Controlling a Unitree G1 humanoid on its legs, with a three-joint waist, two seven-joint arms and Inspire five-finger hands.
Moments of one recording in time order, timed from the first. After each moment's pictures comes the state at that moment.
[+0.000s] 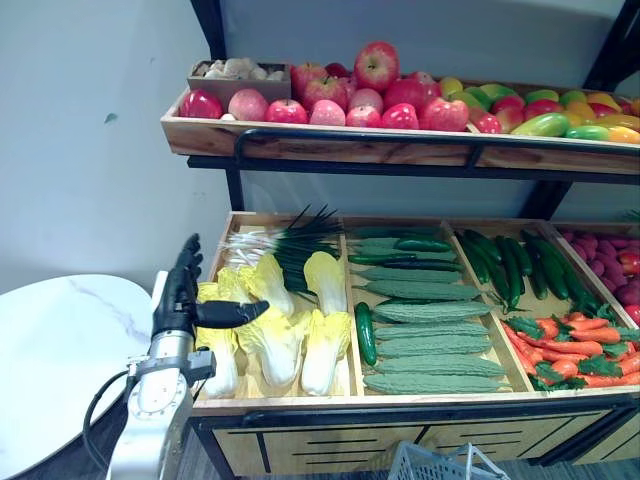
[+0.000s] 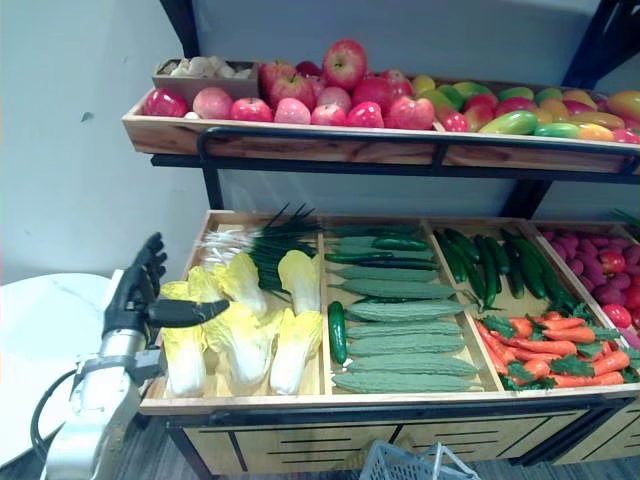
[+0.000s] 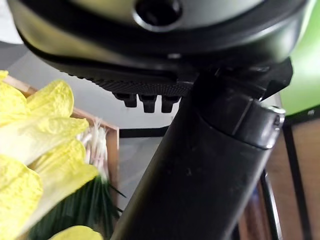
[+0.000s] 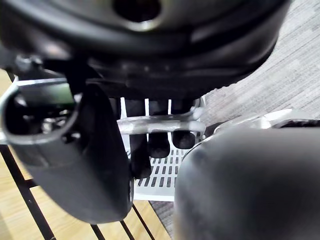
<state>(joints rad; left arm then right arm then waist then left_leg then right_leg) 0.08 0.28 0.13 -0.28 -0.07 0.23 0.18 0.26 -0.07 -0.20 0.99 0.33 0.10 0.02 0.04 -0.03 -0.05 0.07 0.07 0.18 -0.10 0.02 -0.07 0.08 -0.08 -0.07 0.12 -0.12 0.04</state>
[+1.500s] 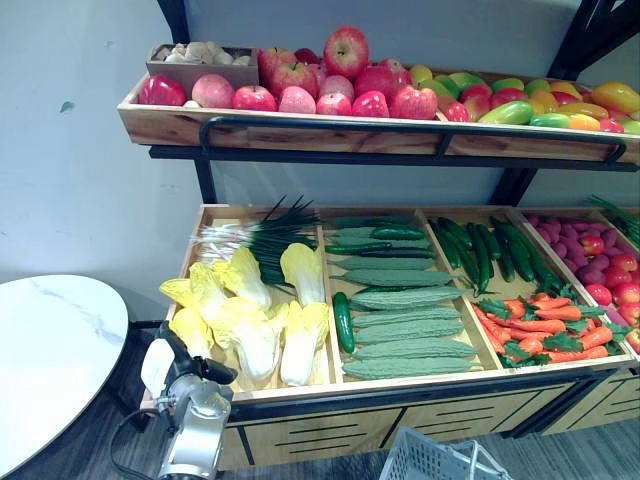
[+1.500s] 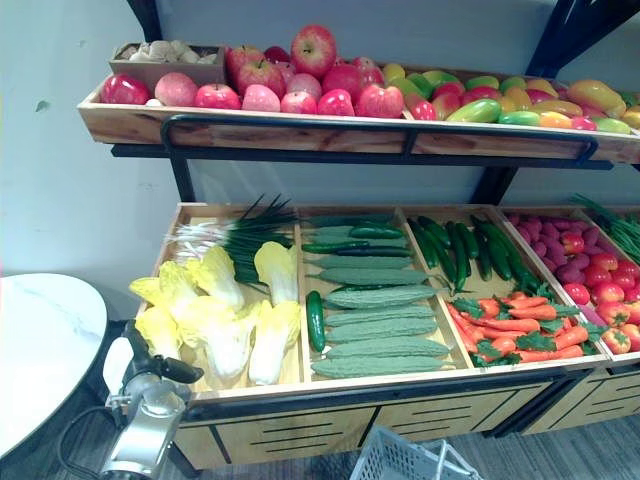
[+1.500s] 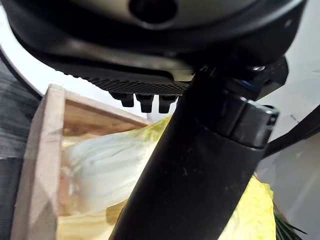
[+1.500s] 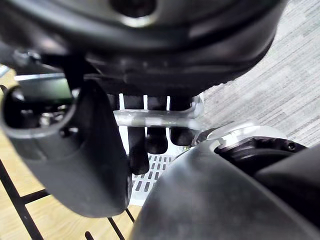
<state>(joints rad) -0.02 0.16 0.03 0.15 0.18 0.49 0.61 0.29 -0.06 -0.13 0.95 0.35 0.07 0.04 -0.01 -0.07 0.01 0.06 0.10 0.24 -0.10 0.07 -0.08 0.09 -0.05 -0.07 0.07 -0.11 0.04</state>
